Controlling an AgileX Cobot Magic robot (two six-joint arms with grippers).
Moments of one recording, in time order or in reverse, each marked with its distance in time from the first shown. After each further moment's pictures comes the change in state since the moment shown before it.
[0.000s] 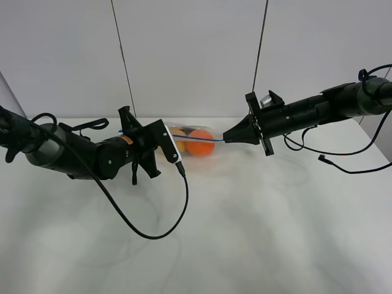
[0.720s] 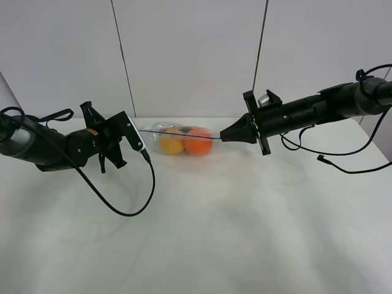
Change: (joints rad) left arm 0.204 0.000 0.007 0.033 0.002 0.043; right arm 0.011 0.000 0.000 0.021 0.002 0.001
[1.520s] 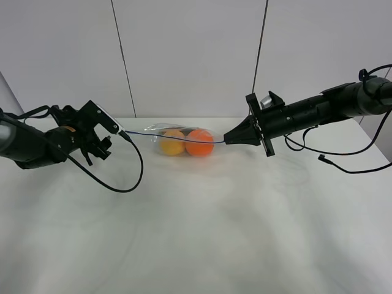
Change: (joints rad) left arm 0.123 0.001 0.000 0.010 -0.008 -0.259; right arm -0.010 0.001 0.000 -0.035 0.004 0.000
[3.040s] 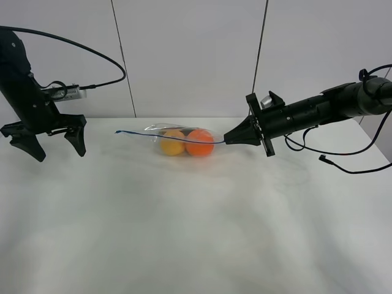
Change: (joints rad) left arm 0.172 -0.039 -0.629 0.216 1.836 -1.021; right arm 0.000 0.000 0.000 -0.001 0.000 0.000
